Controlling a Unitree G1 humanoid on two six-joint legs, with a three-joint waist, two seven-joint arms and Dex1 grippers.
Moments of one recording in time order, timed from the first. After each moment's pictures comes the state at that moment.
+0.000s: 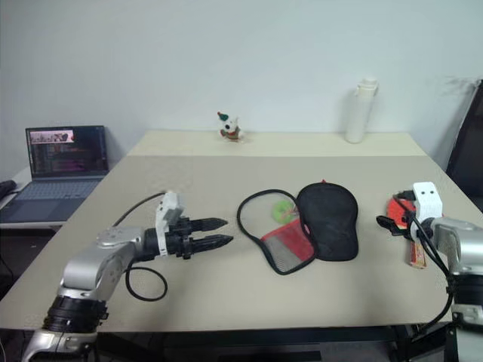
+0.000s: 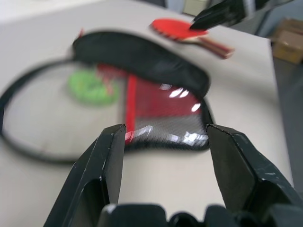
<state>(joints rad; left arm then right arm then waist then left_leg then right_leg) -0.55 0.63 0.01 0.00 -0.47 0.51 -1.15 -0.55 -0.72 -0.30 0.20 0.27 0.94 0.45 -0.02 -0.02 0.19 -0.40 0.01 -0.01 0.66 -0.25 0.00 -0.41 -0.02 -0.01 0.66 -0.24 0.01</state>
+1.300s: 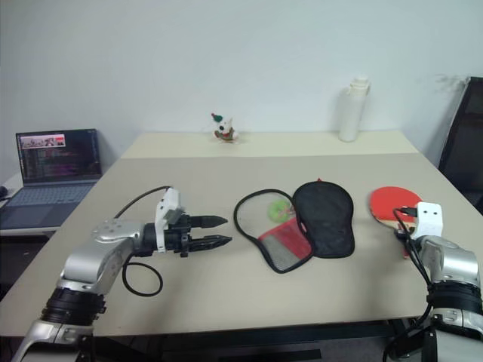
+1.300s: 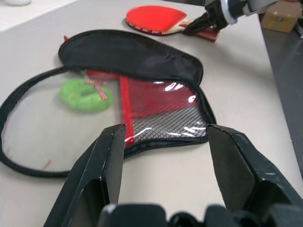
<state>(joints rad) -0.52 0.67 -0.02 0.07 -0.43 0.42 -1.16 -0.59 -0.58 -0.33 0.33 0.24 0.84 0.23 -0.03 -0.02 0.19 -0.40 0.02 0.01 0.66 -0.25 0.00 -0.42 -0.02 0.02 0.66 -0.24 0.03</state>
